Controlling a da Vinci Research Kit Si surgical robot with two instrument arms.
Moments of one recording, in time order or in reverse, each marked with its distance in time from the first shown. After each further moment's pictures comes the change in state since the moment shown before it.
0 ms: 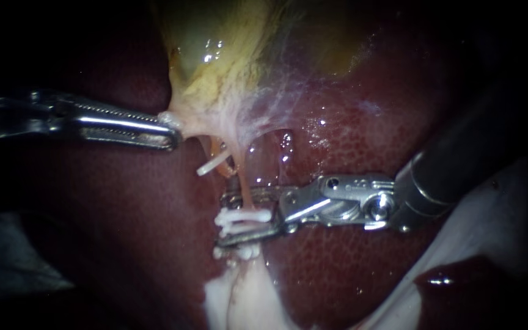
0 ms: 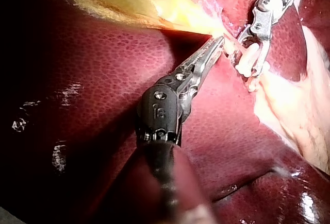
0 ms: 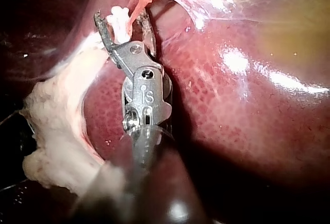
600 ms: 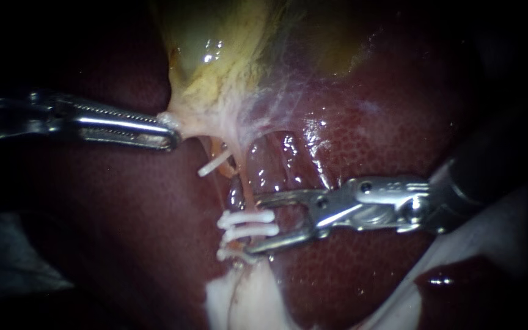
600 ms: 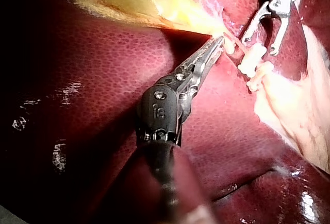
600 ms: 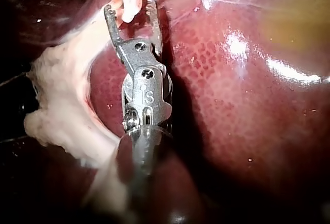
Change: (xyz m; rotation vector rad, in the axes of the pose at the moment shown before) right arm 0.002 -0.003 -0.008 -0.037 -0.064 -0.114; left arm 0.000 0.000 0.000 0.000 0.000 0.000
